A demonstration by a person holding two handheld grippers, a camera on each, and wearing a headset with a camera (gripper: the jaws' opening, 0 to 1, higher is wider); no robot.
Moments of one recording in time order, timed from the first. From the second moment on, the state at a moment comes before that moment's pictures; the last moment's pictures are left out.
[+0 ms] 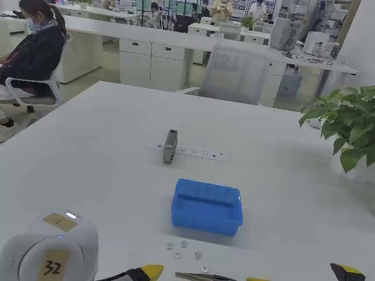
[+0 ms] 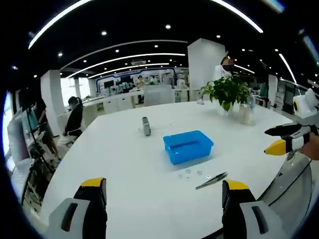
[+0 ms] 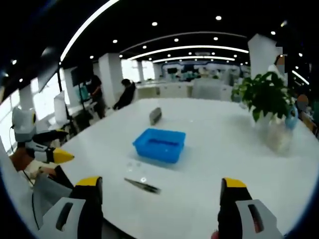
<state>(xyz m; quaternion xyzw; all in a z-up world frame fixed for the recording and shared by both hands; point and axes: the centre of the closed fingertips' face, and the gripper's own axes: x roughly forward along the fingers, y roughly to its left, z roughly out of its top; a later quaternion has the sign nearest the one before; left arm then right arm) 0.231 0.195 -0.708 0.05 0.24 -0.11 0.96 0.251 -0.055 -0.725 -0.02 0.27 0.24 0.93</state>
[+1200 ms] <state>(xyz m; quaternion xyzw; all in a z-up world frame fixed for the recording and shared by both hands) 0.235 0.193 -0.716 0.06 0.25 -0.12 0.96 0.254 -0.059 -0.733 -0.03 0.28 0.23 0.93</state>
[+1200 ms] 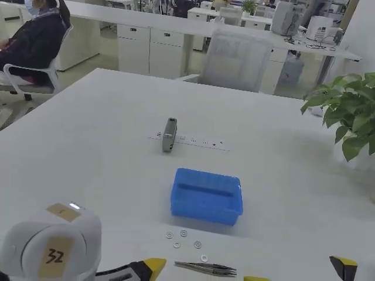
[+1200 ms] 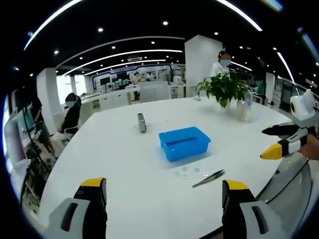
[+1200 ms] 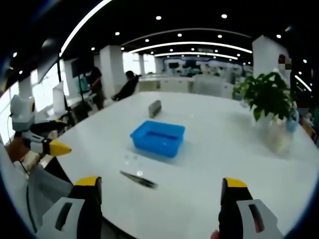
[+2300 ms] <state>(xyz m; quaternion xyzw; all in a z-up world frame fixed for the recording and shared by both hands) 0.277 0.139 -0.749 0.10 0.29 -0.27 0.91 0.280 -0.072 -0.760 -0.03 0.32 0.21 0.92</state>
